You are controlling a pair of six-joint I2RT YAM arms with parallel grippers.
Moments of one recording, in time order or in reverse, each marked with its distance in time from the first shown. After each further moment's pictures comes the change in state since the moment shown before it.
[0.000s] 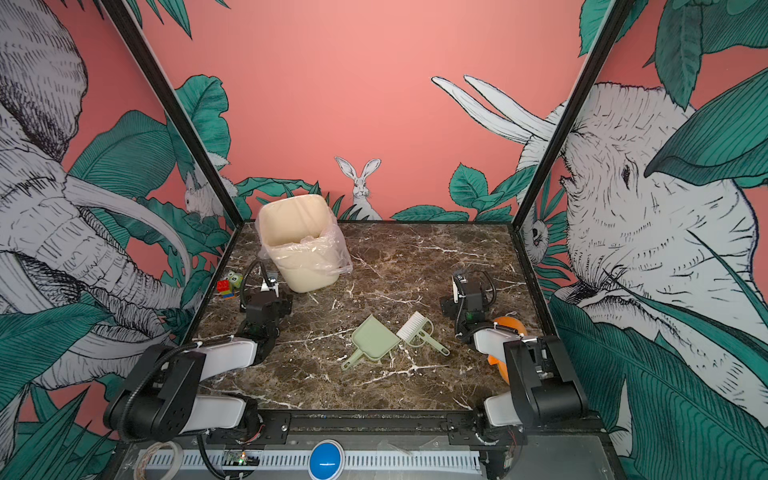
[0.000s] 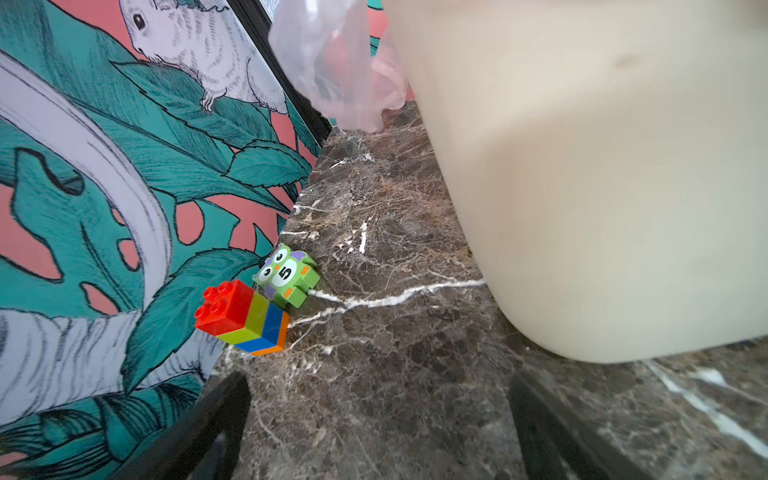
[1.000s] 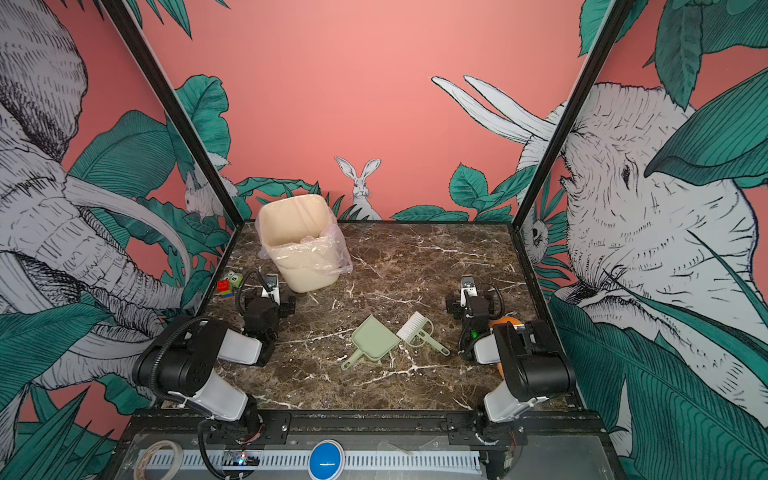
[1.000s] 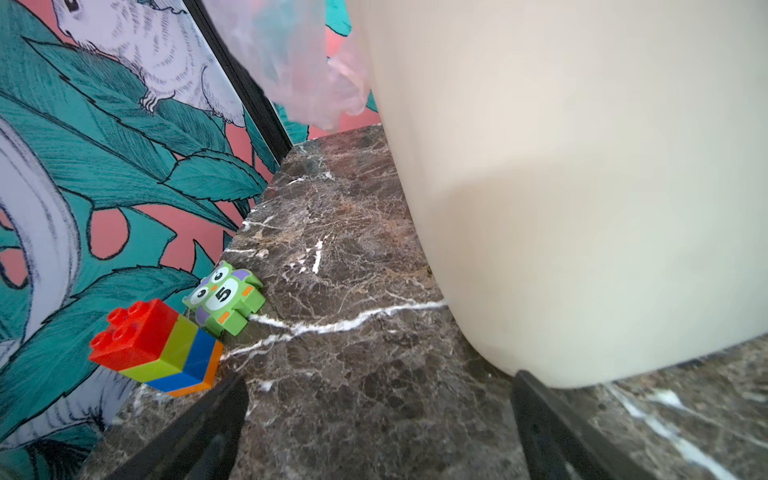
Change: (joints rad) left arm 0.046 0.201 -0.026 0.320 0.171 -0.016; right arm -0.054 0.134 -0.164 0.540 0.008 0.019
